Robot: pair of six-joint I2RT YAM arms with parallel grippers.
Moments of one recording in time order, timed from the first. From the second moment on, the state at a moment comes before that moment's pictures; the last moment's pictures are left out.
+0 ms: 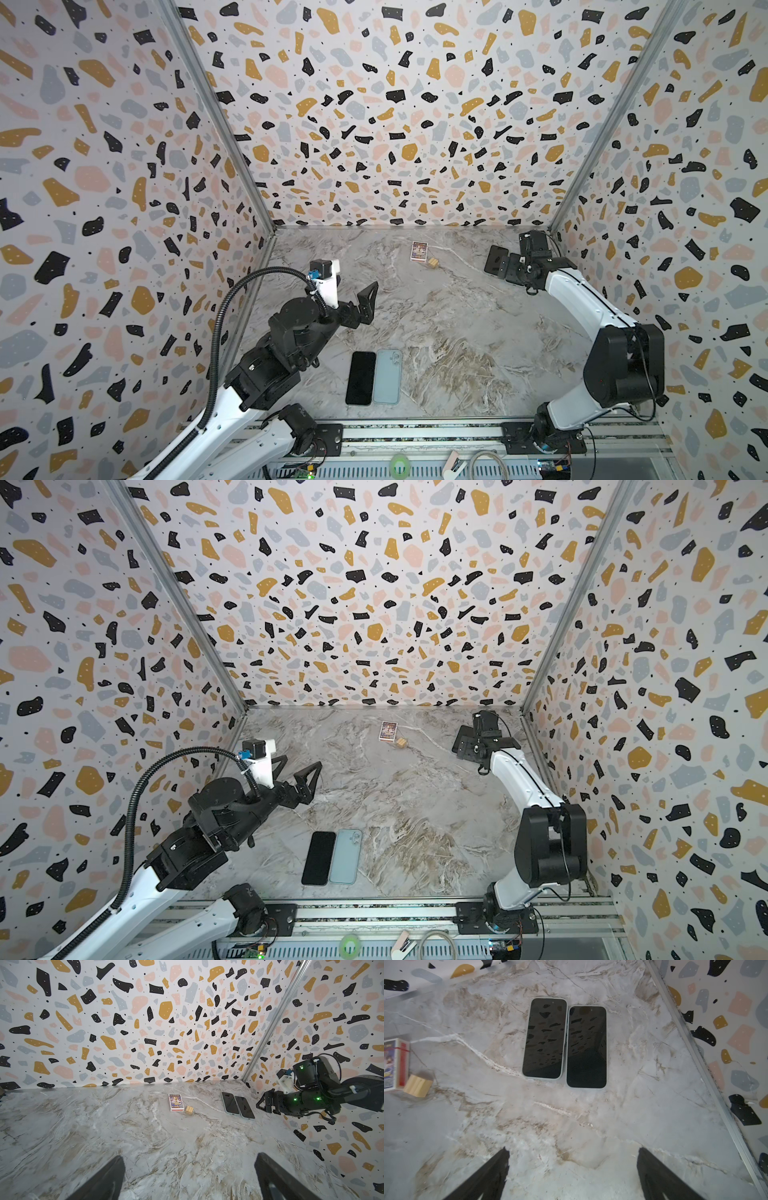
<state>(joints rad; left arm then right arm) -0.72 0.69 0.91 -0.38 -0.27 -0.29 0.10 1.60 1.24 -0.58 0.21 0.32</state>
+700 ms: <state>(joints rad) -0.72 0.63 0.93 -0.50 -0.36 -0.24 0.00 1.97 1.37 -0.50 0.12 0.21</state>
